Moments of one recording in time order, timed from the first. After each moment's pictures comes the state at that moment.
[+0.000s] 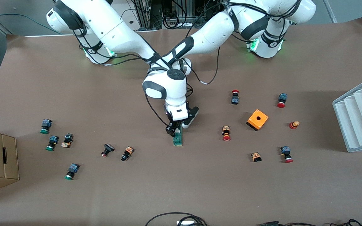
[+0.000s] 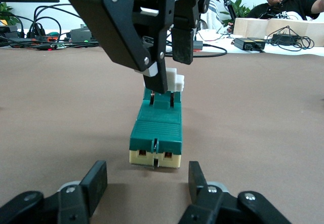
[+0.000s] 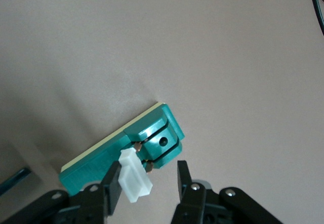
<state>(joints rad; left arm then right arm) -0.89 1.01 -0.34 -1.64 1.89 1.79 -2.56 0.74 0.68 0.04 -1.66 -0.62 2.50 0.21</state>
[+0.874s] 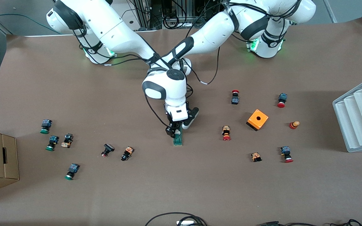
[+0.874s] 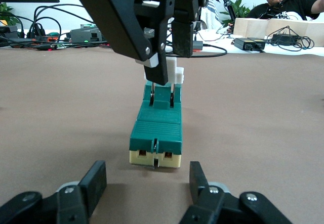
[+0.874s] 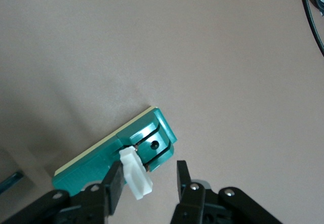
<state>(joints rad) -0.89 1.01 -0.34 -1.64 1.89 1.79 -2.56 0.74 0.68 0.03 -1.65 -0.62 2.50 0.20</state>
